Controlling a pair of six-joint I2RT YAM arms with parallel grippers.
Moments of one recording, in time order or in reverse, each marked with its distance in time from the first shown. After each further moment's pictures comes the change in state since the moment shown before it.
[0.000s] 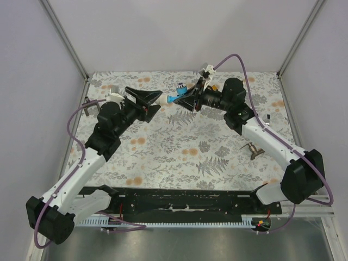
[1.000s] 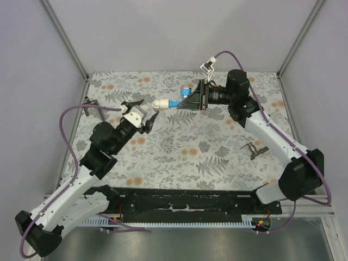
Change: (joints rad) left arm -0.168 -0.211 -0.177 0.190 -0.034 1.807; right arm -0.074 0.023 0.105 -0.193 -0.307 0.576
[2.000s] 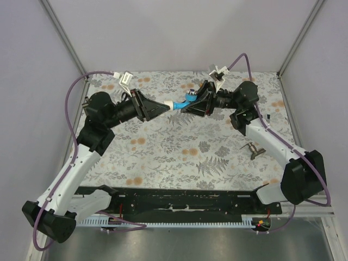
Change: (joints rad) left arm 0.200 0.246 0.373 -0.305 0.530 -1.207; right arm -0.011 -0.038 -0.203 0.603 -0.080 -0.283
